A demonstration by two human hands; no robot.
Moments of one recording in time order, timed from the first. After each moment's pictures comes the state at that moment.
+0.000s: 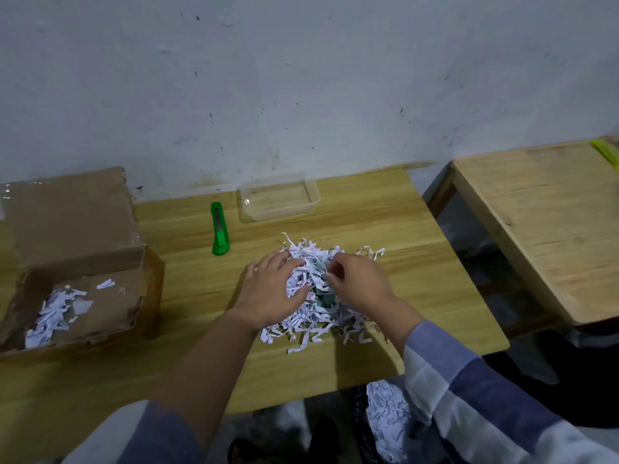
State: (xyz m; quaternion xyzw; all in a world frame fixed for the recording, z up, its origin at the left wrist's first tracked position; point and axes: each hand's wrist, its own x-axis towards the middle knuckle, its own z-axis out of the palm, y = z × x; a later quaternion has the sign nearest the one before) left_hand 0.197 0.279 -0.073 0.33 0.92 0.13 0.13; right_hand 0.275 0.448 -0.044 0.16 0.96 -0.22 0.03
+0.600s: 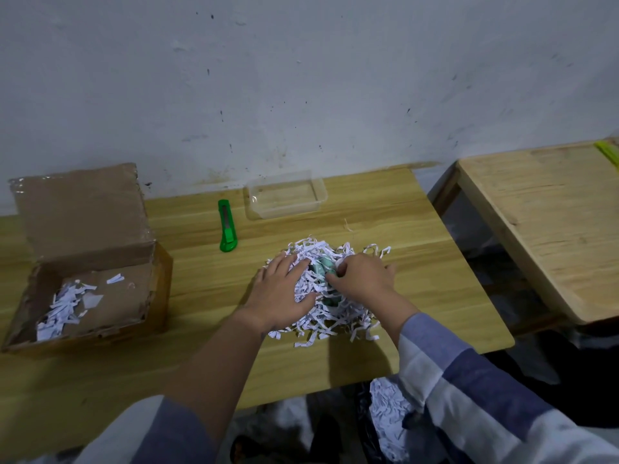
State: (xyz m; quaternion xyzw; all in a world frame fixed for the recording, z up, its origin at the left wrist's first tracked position) left_hand 0.206 0.272 -0.075 0.34 0.91 0.13 0.18; right_hand 0.264 0.435 -0.042 0.28 0.93 -0.17 0.14
